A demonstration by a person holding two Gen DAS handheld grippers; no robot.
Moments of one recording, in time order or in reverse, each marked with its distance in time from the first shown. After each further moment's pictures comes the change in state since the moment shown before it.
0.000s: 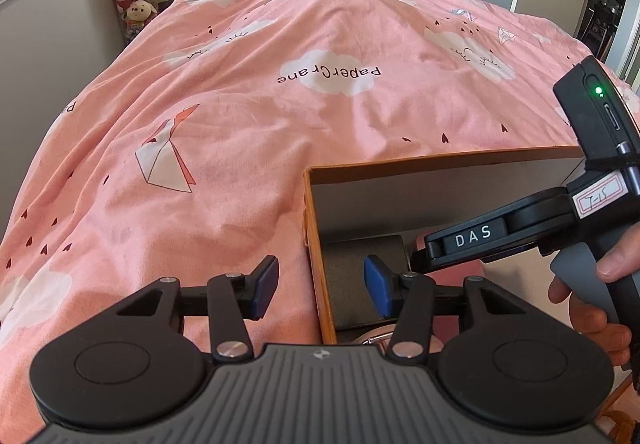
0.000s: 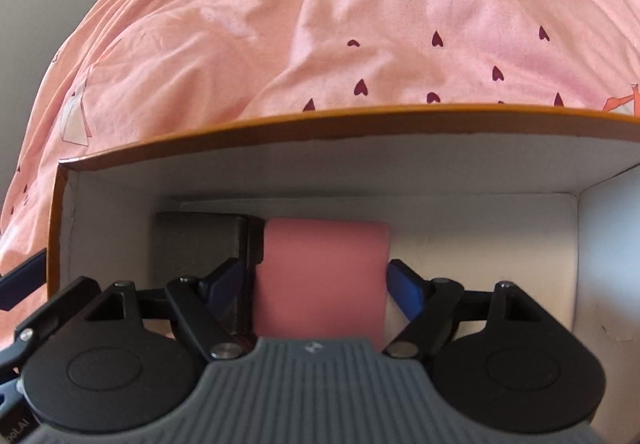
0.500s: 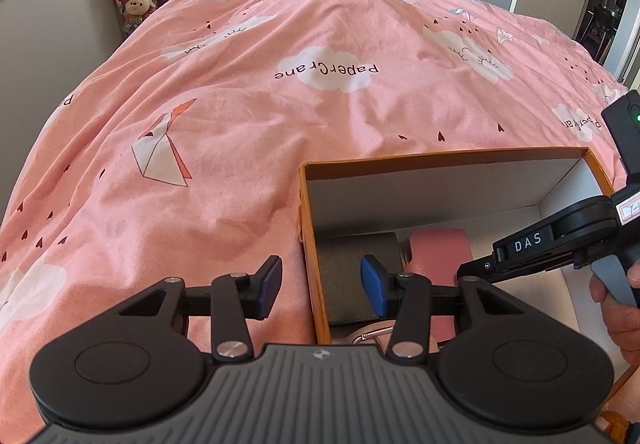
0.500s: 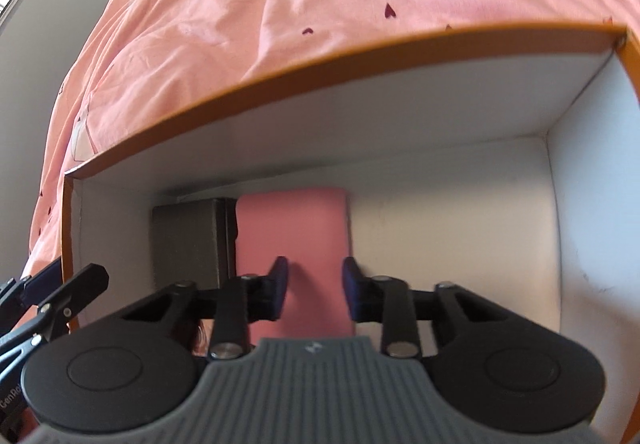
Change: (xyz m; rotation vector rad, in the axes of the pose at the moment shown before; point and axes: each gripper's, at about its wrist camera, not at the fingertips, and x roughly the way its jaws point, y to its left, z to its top) left arm -0.001 0.000 -0.001 -0.011 0.009 -0.016; right arm -0.011 -0.044 -0.017 0.137 0.031 0.098
